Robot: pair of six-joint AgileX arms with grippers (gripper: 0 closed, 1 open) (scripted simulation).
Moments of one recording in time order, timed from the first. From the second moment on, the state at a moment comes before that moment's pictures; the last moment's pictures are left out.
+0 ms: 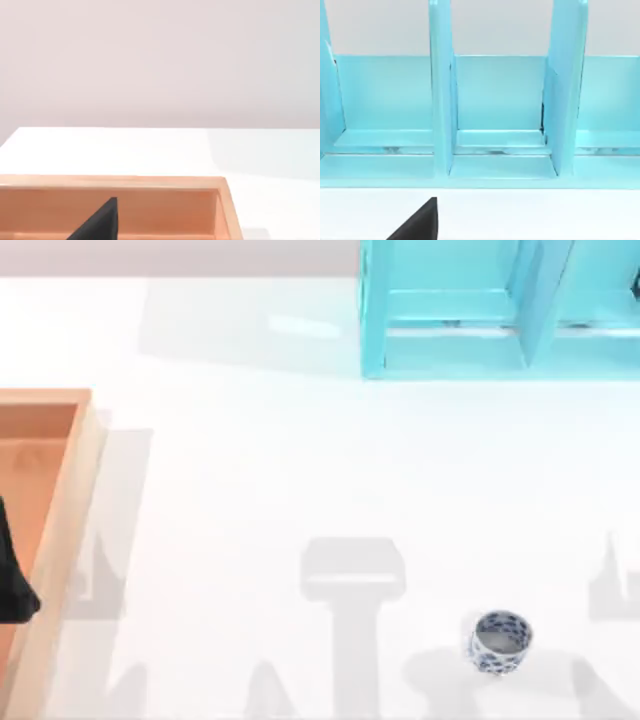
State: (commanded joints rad) left arm 0.00 0.00 0.00 0.00 0.00 0.00; right arm 0.00 0.00 0.00 0.00 0.00 0.00
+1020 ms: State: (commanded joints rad) left arm 0.00 0.00 0.00 0.00 0.00 0.00; right arm 0.48 1.07 0.81 -0.83 0.00 -0.56
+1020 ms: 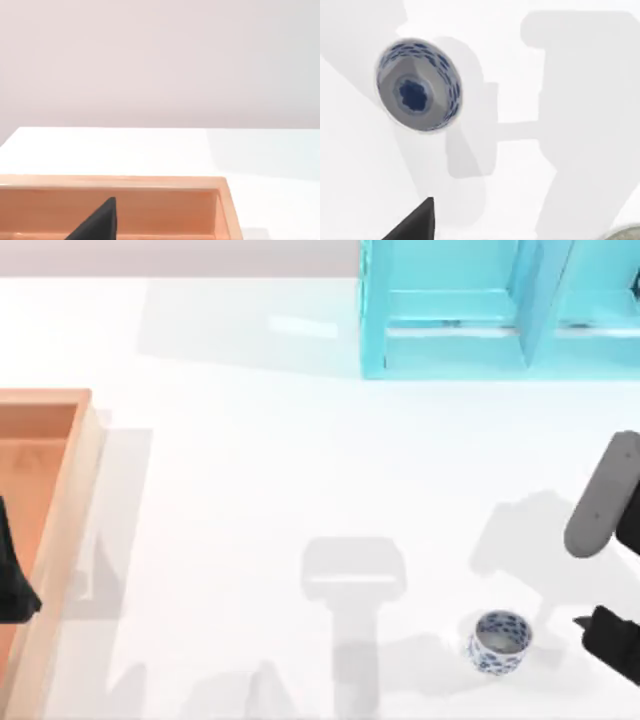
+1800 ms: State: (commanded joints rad) left arm 0.00 0.00 0.00 0.00 0.00 0.00; right arm 0.72 1.57 1.23 -1.23 0.00 -0.84
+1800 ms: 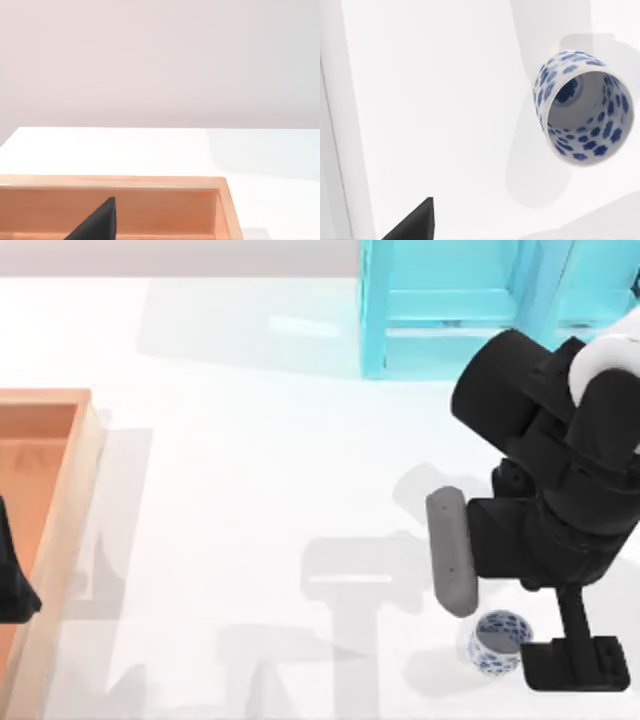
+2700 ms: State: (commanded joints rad) left arm 0.00 0.00 0.00 0.00 0.00 0.00; right arm 0.72 1.69 0.94 -0.82 0.00 -0.84
